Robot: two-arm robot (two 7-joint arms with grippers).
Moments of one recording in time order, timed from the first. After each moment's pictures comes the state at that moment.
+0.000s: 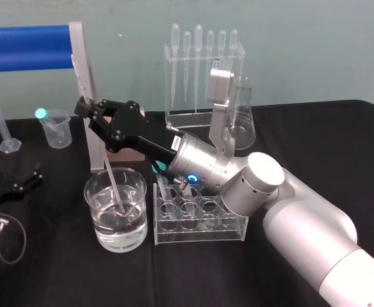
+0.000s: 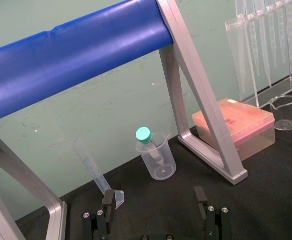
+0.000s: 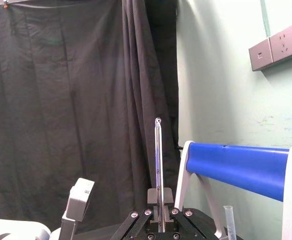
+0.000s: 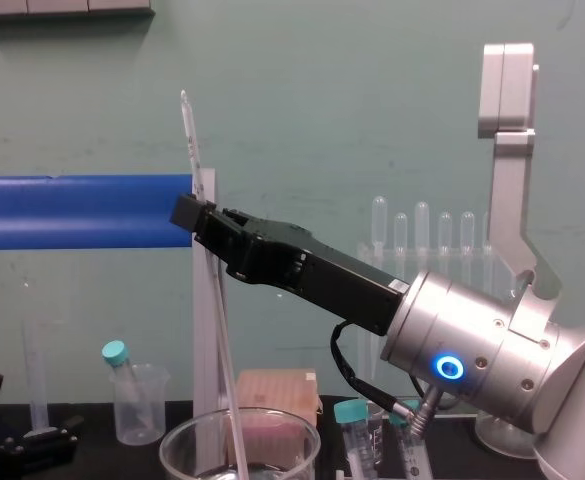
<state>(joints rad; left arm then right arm) -0.20 0.60 0.45 -1.41 -0.25 -0.12 0.03 0.58 0.12 -0.56 -1.03 0.72 -0.29 0.90</state>
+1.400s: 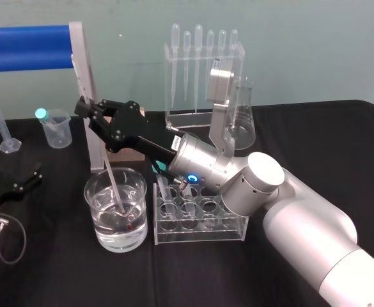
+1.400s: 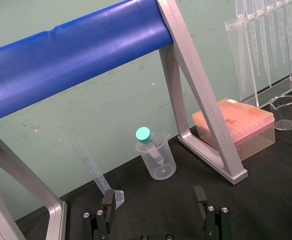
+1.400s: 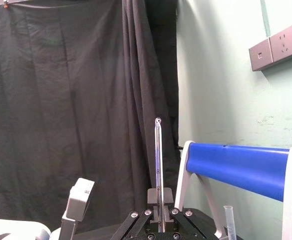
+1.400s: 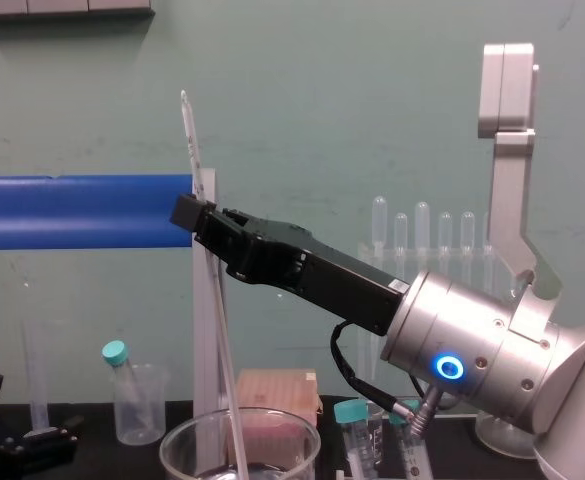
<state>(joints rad) -0.20 0.60 0.45 -1.41 -0.25 -0.12 0.03 0.58 0.12 -0.56 -1.03 0.72 -0.29 0.90</state>
